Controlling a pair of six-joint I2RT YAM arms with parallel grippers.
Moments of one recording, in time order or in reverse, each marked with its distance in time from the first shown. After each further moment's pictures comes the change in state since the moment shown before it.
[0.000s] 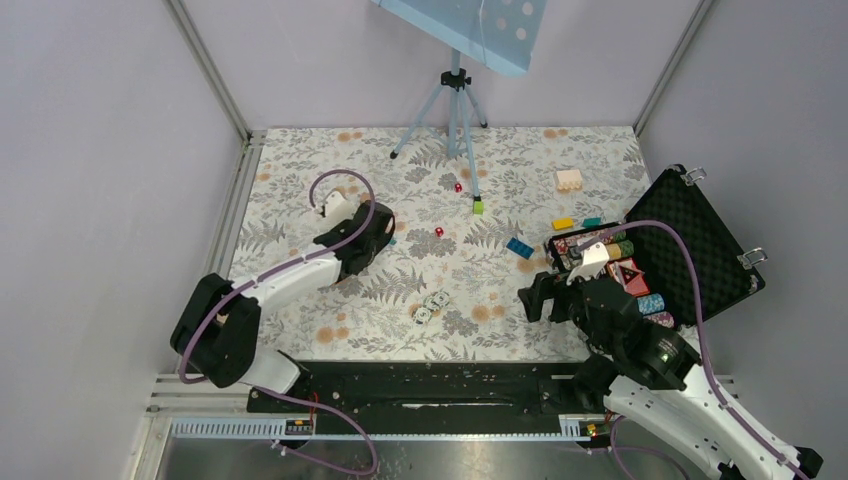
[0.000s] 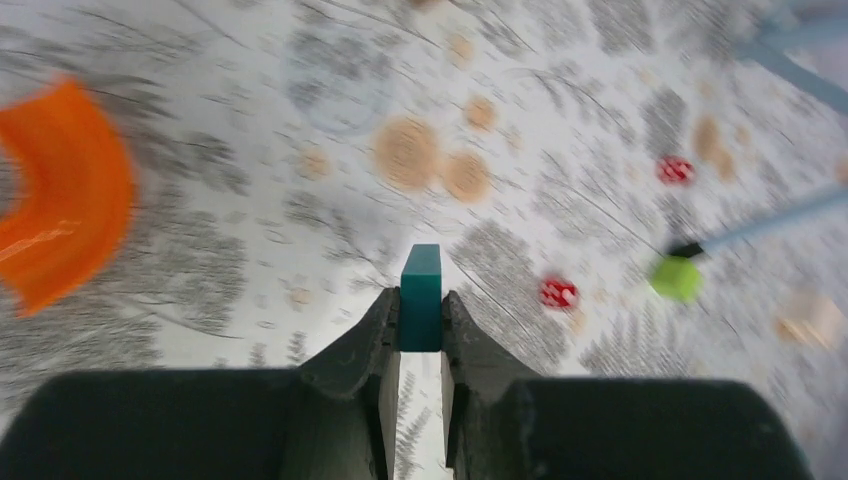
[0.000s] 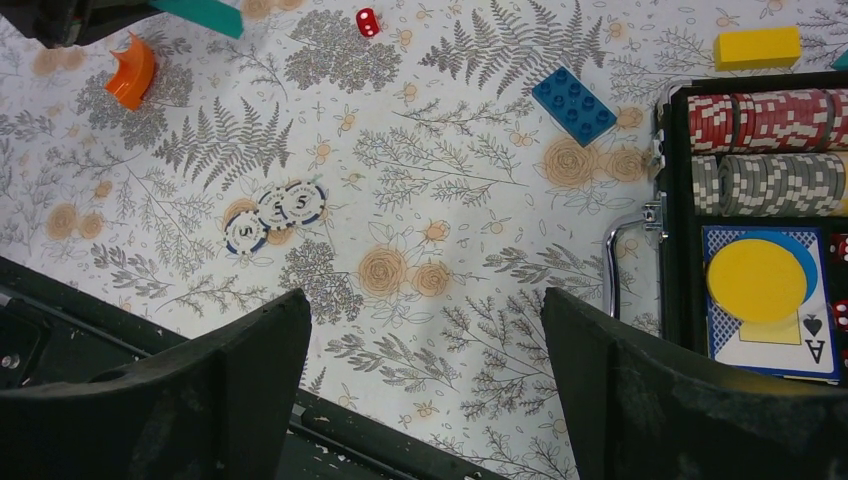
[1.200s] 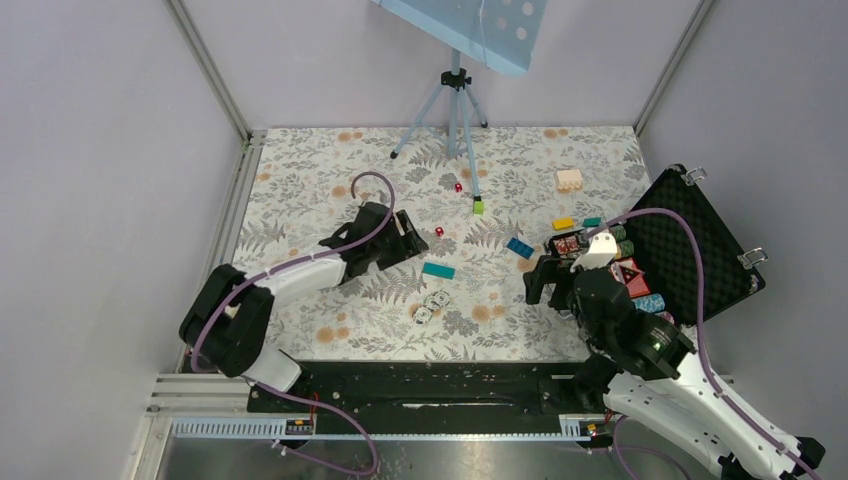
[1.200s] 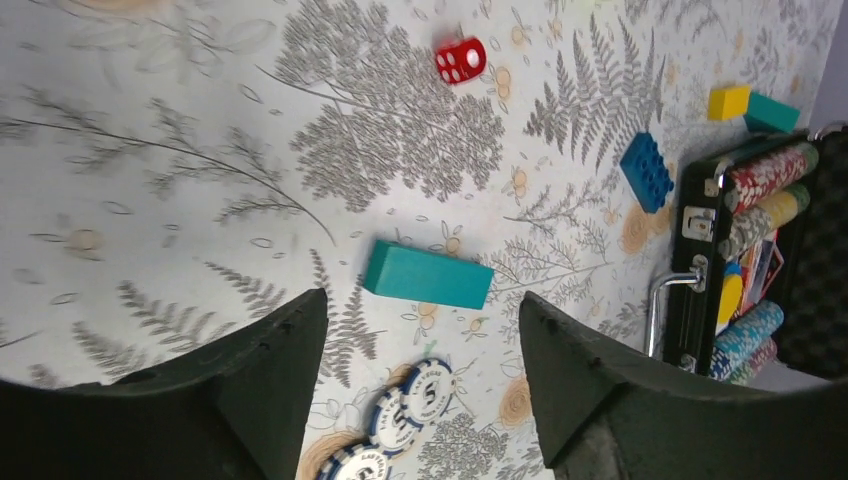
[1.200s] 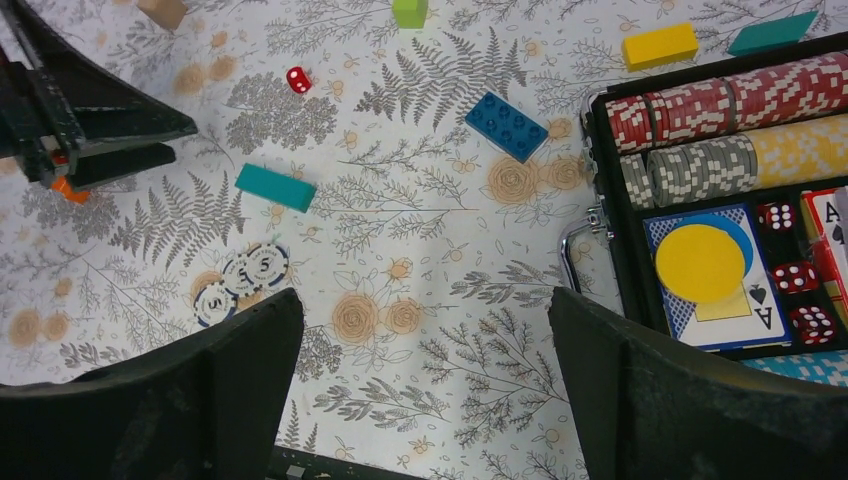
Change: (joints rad) left arm 0.005 0.074 -0.081 0.324 0.621 0.342; right arm 0.000 0.105 0.043 0.013 0.161 0.096
